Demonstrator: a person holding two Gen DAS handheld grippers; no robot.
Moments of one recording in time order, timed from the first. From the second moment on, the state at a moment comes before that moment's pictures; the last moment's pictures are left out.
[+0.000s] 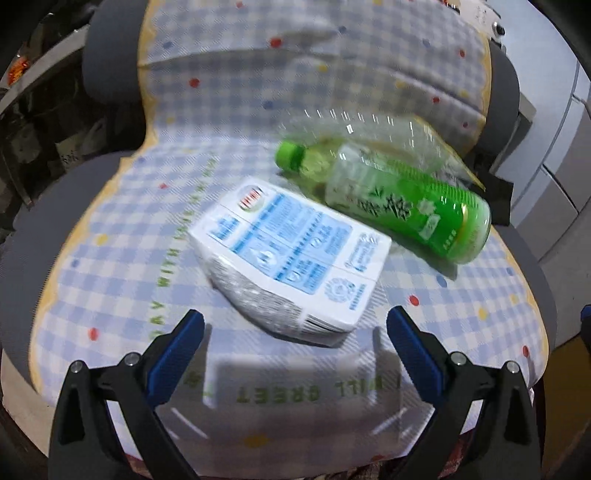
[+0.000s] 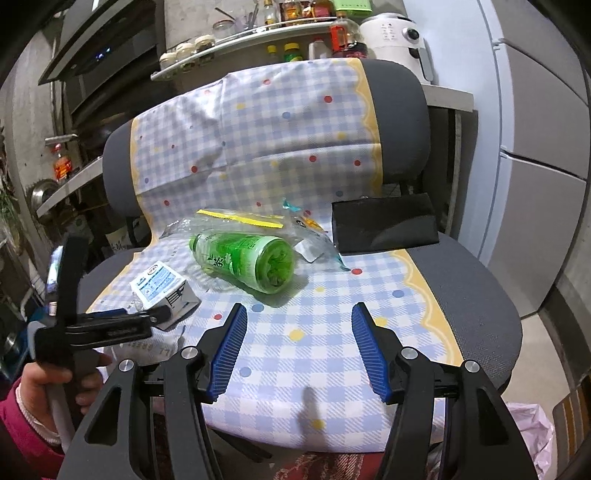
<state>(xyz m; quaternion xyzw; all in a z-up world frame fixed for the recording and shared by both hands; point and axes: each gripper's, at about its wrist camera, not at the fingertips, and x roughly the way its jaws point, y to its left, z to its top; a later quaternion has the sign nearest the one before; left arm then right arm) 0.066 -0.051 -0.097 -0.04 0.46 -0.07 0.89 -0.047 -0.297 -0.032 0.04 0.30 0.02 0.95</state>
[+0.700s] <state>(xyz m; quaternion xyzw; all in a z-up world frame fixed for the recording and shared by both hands) 0.087 -0.029 -0.102 -0.02 0.44 0.05 0.89 -0.046 -0.319 -0.045 0.06 0.32 0.01 0.95</state>
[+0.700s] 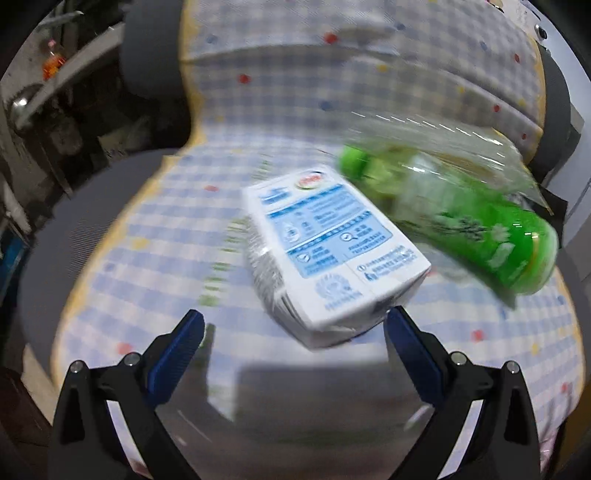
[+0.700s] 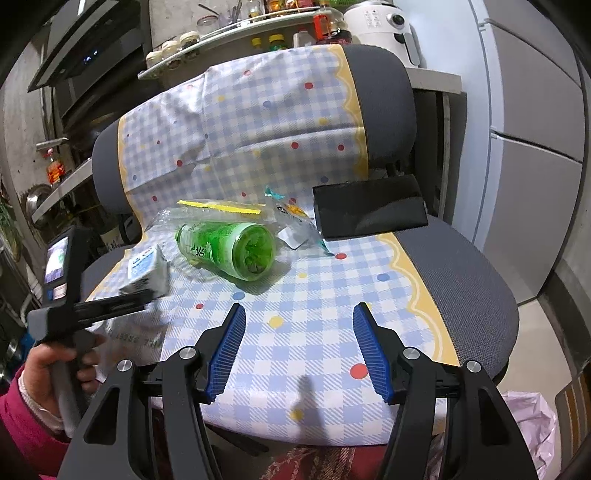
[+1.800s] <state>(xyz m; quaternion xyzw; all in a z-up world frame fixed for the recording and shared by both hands) 0.081 0.017 -0.051 -0.06 0.38 -0.04 0.92 0.015 -0.256 -0.020 -0.01 0.30 0.07 0.95</state>
